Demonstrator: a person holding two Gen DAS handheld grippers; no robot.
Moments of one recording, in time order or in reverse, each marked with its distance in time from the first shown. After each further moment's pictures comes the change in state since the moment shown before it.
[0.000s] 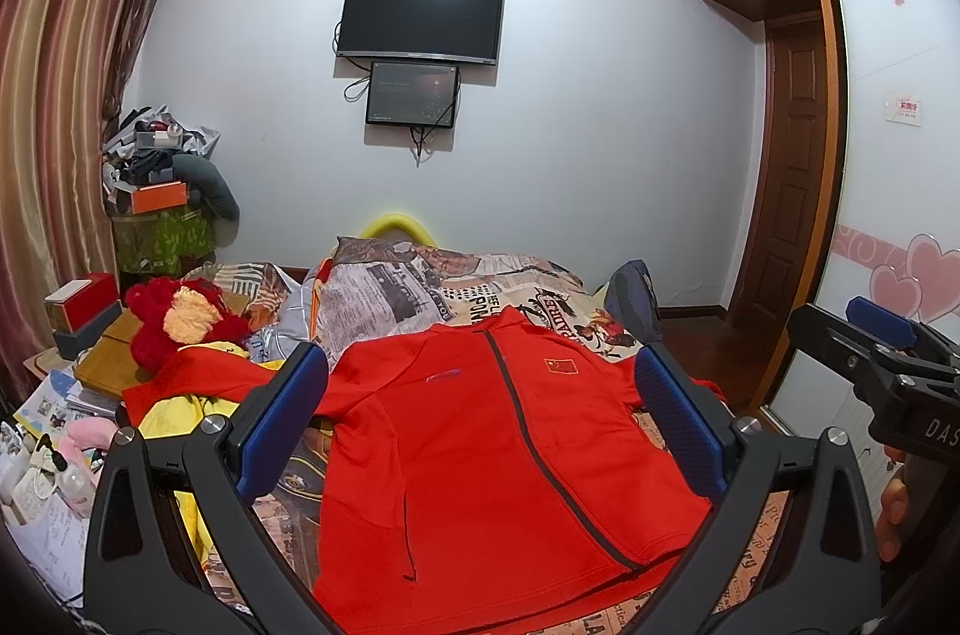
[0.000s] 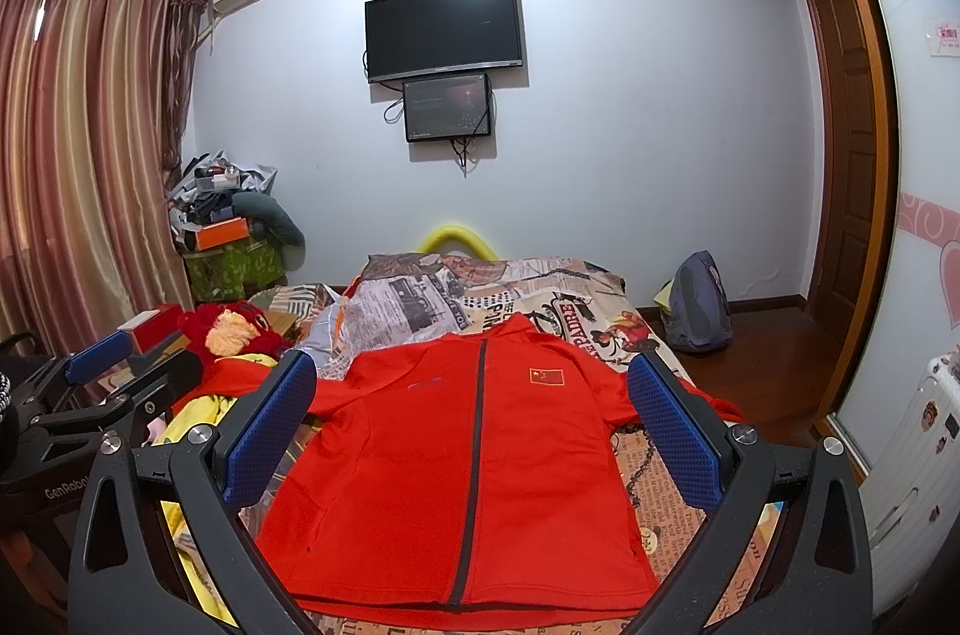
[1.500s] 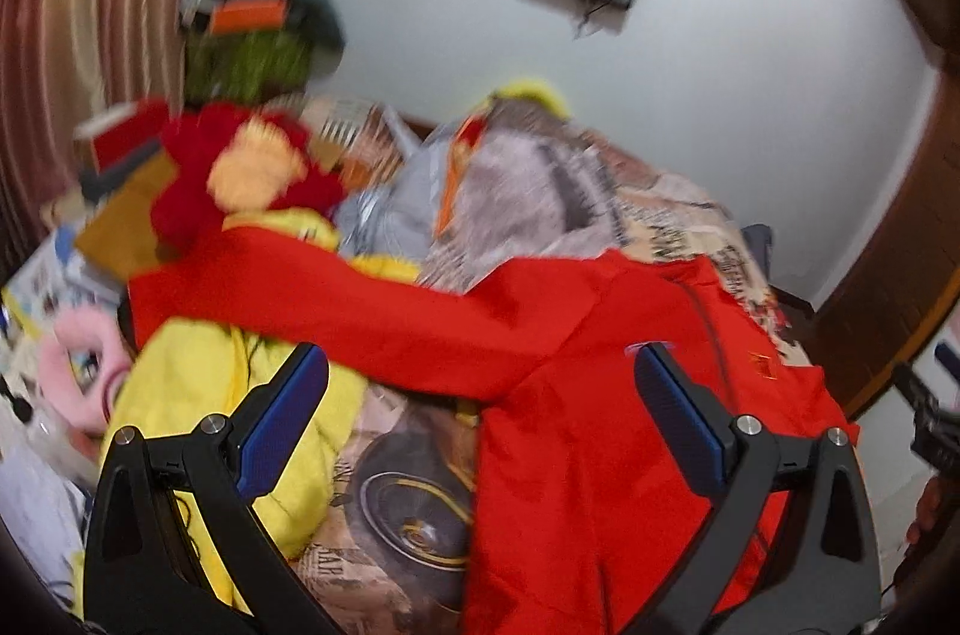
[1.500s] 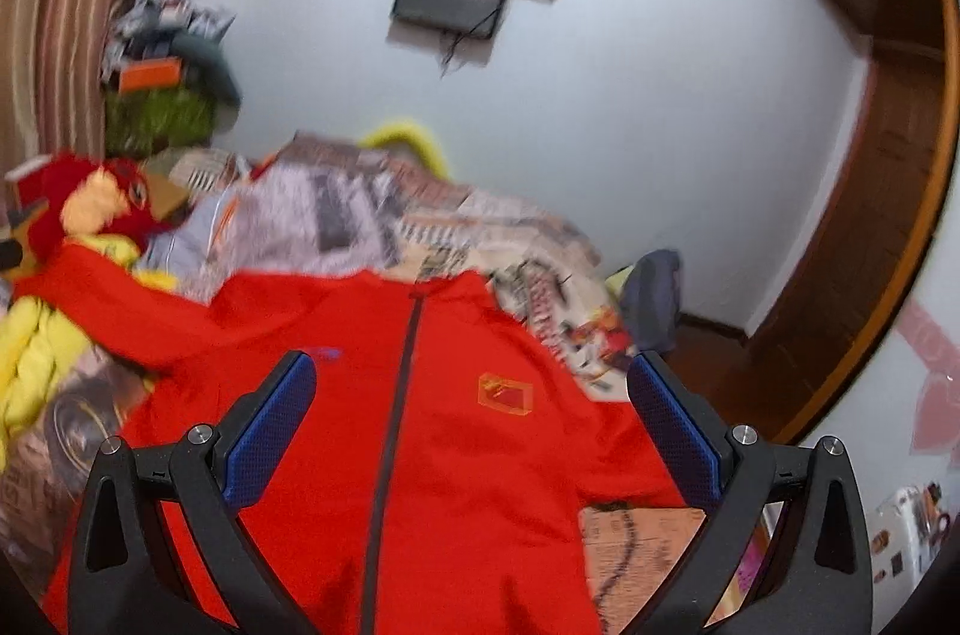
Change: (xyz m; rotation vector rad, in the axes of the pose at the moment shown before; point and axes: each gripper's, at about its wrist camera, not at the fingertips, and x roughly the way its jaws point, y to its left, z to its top) left arm 0.235 0.232 -0.039 -0.307 0.353 0.215; right arm 0.221 0.019 -0.020 -0.279 0.298 -0.115
